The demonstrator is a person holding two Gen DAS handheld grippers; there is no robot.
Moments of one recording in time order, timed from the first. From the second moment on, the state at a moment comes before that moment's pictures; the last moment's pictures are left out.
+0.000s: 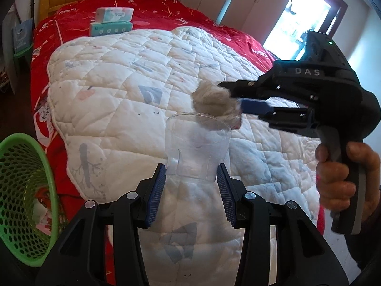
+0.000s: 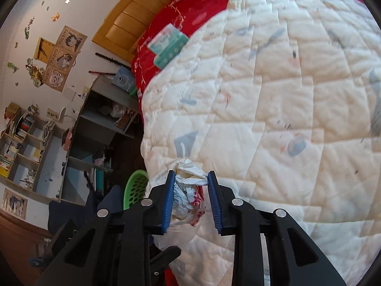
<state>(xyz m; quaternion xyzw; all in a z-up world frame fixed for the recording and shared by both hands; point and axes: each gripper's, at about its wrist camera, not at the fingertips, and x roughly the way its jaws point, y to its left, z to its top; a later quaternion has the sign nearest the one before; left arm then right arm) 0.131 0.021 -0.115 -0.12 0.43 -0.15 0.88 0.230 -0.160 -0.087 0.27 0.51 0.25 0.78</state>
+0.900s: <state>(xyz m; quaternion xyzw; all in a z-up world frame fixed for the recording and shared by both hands) 0.071 0.222 -0.097 -0.13 0.46 0.11 0.87 0.202 -0.055 -0.043 0.18 0.49 0.34 0.78</state>
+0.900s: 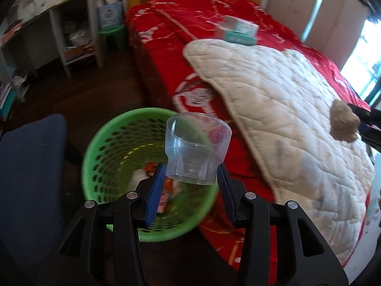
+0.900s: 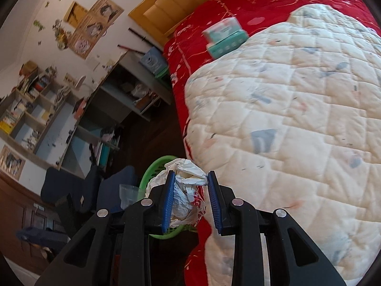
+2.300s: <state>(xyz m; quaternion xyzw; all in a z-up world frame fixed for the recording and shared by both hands) -0.009 0.308 -0.062 -0.19 0.38 0.25 0.87 0.146 0.131 -0.077 0.00 0.49 0.42 0.76</state>
